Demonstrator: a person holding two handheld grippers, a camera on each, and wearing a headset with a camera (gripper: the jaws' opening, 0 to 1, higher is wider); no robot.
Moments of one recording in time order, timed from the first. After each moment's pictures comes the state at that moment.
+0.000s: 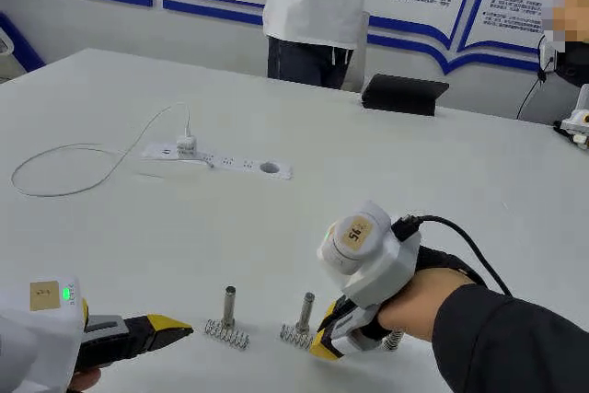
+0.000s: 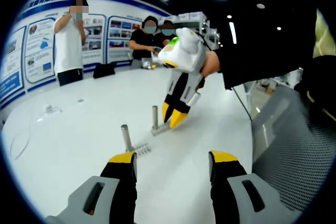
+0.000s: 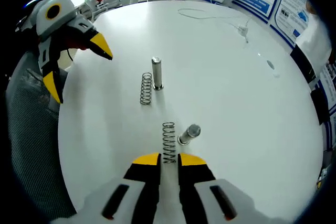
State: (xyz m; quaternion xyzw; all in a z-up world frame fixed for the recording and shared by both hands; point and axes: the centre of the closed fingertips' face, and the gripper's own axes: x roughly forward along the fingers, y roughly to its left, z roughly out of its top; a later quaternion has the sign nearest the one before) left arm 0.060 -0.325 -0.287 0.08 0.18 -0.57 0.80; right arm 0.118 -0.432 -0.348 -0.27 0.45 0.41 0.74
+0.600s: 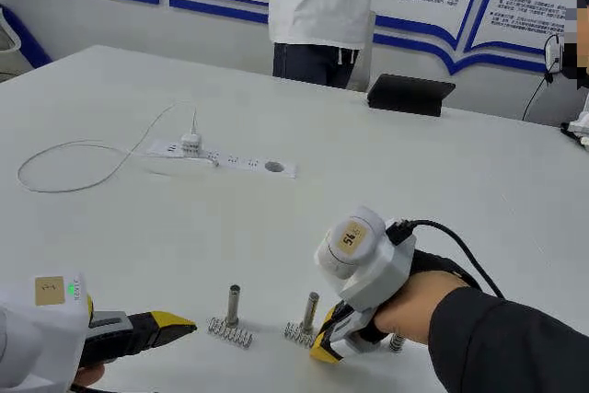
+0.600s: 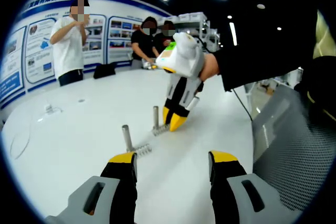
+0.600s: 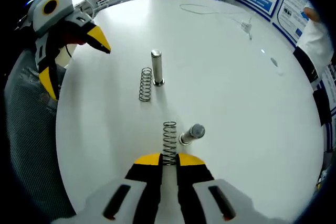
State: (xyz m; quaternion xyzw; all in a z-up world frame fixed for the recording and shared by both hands) left arm 0.062 -0.324 -0.287 0.08 0.18 -0.57 0.80; right arm 0.115 -0.432 -0.355 -0.28 0.46 0.42 0.73
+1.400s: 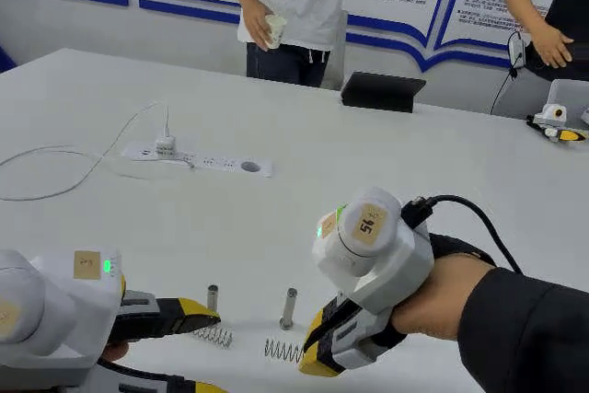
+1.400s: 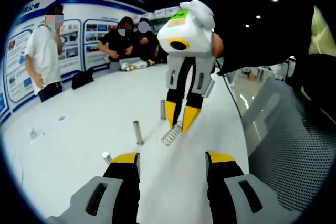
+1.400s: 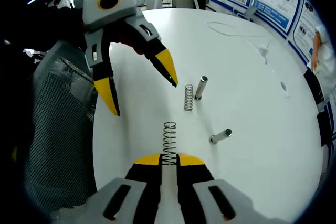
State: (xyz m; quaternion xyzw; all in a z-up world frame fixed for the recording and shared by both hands) left arm 0.056 -0.368 -0.275 0.13 0.16 -0.64 0.74; right arm 0.057 -0.414 -0.296 -0.29 0.42 0.49 0.70
